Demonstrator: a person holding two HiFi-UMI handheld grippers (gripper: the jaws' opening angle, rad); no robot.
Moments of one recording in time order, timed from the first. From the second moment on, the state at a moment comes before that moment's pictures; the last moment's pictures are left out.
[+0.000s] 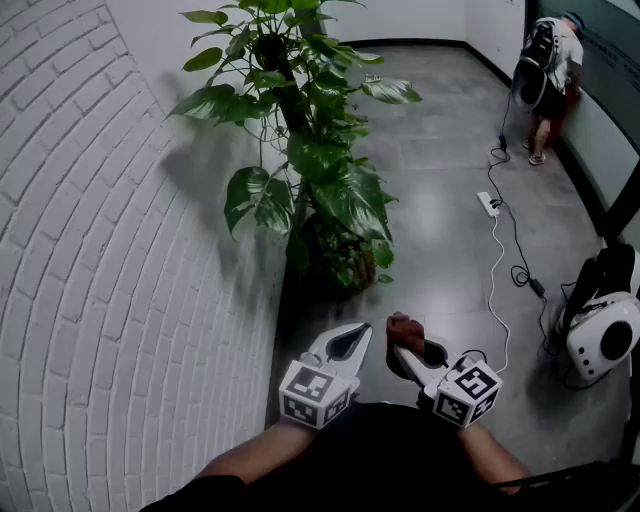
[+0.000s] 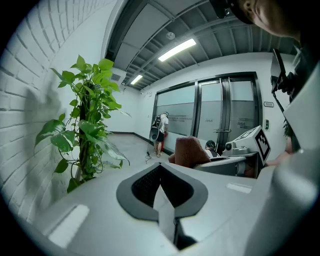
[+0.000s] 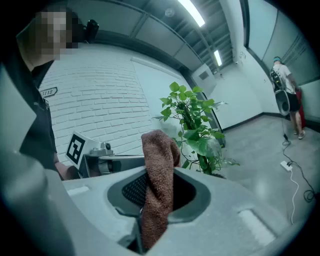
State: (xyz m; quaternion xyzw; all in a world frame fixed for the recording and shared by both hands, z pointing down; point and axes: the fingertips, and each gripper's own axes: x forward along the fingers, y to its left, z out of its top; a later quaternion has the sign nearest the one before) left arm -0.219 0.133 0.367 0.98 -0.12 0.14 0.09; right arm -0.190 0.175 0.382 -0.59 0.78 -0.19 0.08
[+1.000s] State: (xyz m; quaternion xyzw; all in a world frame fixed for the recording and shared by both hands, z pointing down) left arm -0.199 -0.065 0.411 0.95 -0.22 0.20 0.06; right arm -0.140 0.037 0.355 -0.55 0.82 0.01 -0.16
